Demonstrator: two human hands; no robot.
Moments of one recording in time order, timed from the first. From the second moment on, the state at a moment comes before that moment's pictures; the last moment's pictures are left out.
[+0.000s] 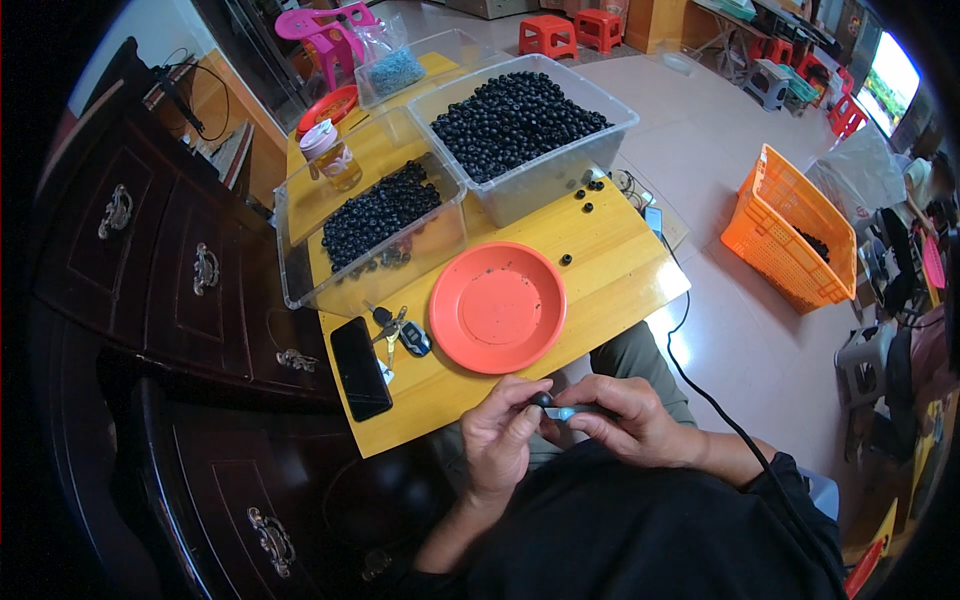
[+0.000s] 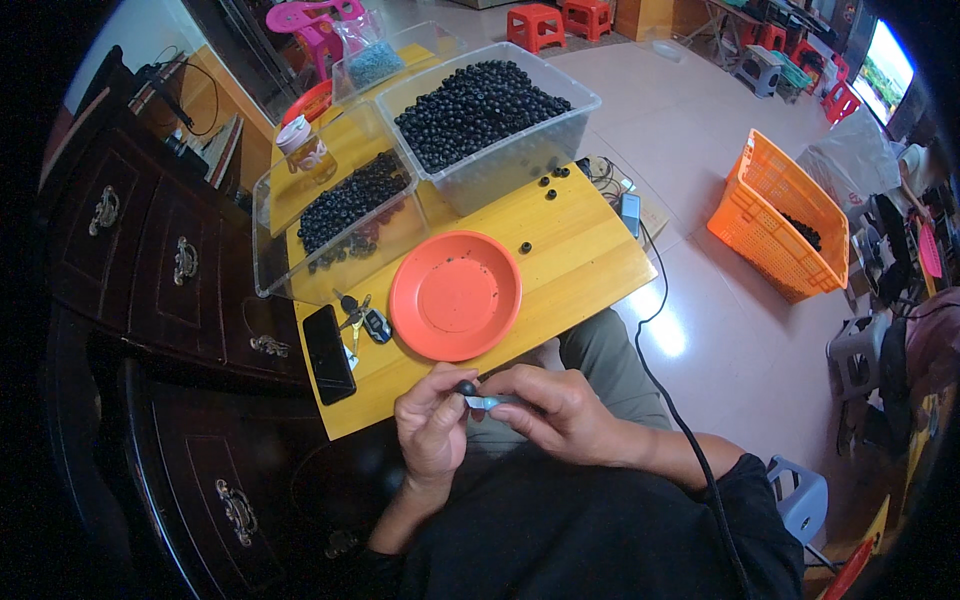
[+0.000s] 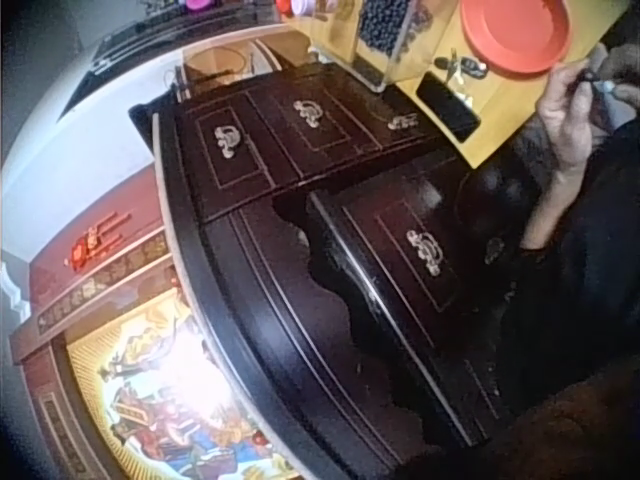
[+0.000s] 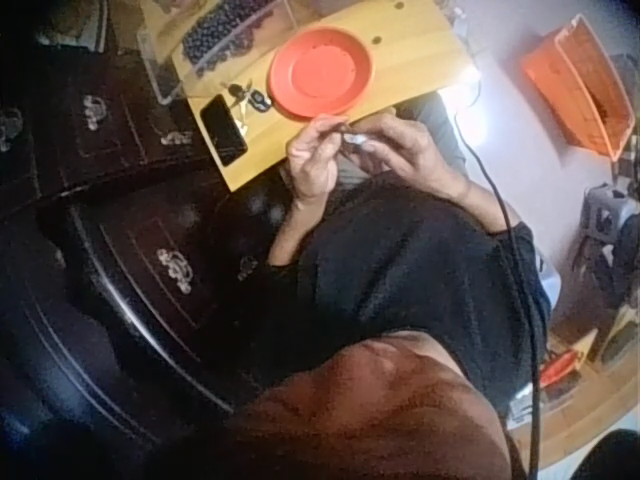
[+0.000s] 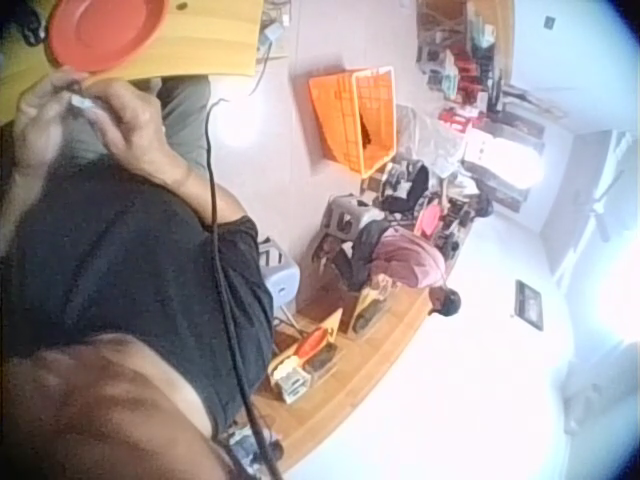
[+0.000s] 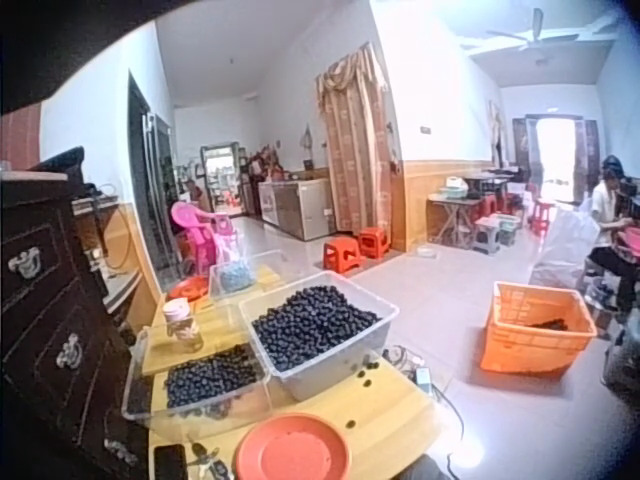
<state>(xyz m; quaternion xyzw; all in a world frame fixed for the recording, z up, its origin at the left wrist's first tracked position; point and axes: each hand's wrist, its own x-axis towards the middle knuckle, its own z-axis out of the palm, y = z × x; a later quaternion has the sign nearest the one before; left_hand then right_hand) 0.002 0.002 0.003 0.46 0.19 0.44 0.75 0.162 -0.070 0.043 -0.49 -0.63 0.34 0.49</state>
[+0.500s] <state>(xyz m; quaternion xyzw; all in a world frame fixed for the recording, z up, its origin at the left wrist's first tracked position) -0.001 -0.003 0.006 0.43 0.19 0.44 0.76 0.153 -0.069 0.039 -0.47 -0.61 0.33 0.55</state>
